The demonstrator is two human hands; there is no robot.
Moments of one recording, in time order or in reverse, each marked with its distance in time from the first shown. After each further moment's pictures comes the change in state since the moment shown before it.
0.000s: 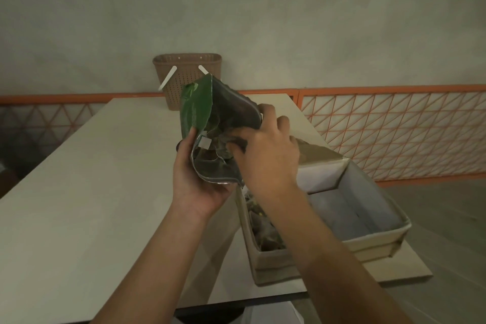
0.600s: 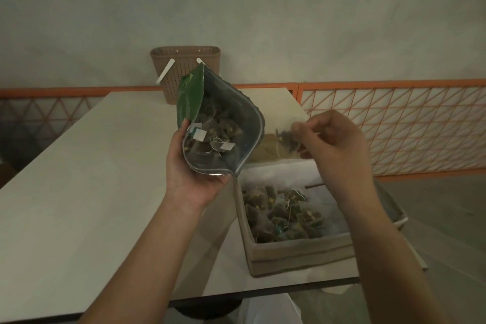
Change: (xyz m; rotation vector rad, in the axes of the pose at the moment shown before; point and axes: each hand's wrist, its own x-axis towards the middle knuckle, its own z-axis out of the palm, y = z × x) left_hand 0.004 0.003 -0.002 -0.038 -0.043 -0.009; right_hand -0.019 0.075 -0.051 1.008 -0.013 0.338
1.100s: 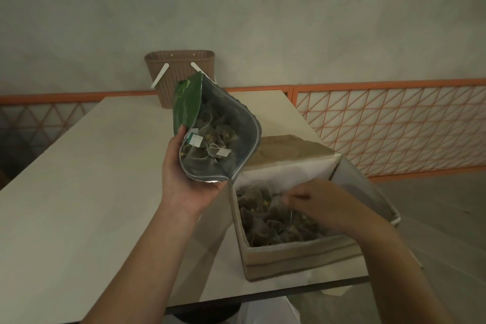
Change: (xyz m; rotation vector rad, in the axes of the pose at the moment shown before) left_hand -0.005 -0.005 0.005 0.003 0.004 0.001; right_hand -0.009 0.057 -0.022 -0.772 -0.744 0.233
